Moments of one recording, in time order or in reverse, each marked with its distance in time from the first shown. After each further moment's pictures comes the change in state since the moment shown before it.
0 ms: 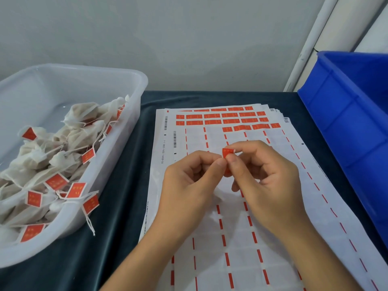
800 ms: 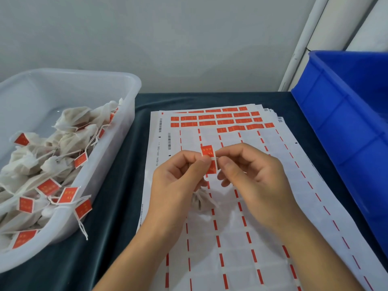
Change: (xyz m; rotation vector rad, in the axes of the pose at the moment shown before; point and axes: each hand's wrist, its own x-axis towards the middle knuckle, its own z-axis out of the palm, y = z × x) left_hand 0.002 -0.004 -0.004 -0.178 0.039 -0.146; right_hand 0.002 0.006 -0.004 0.182 -0.157 0.201
